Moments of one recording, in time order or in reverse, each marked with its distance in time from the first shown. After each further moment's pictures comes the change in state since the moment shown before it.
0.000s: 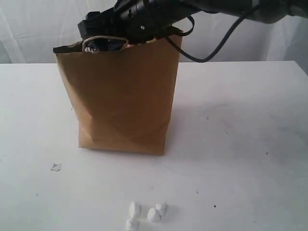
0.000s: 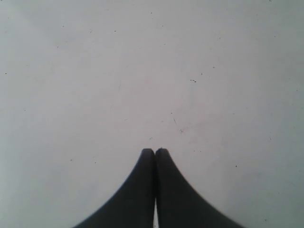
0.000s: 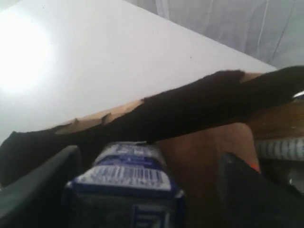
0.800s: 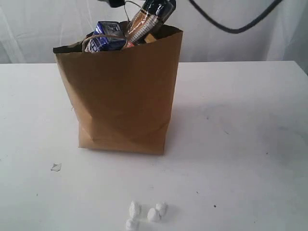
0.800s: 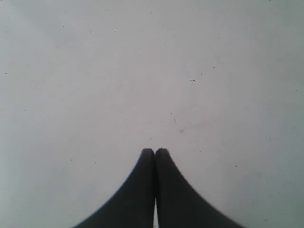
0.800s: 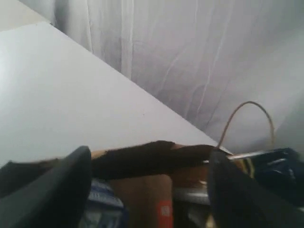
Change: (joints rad) left arm 0.000 0.000 0.000 0.000 0.000 0.000; right arm 0.000 -0.150 0.000 -0.260 -0.048 0.000
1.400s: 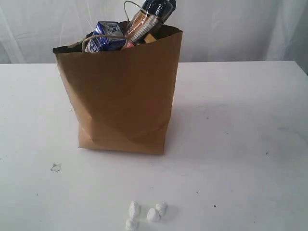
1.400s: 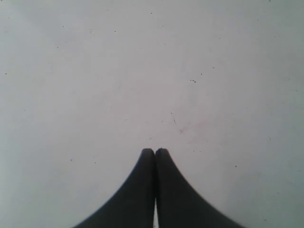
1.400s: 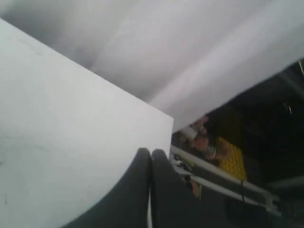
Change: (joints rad) left arm 0.000 0.000 0.000 0.000 0.000 0.000; right arm -0.195 -0.305 0.041 -0.834 0.571 0.349
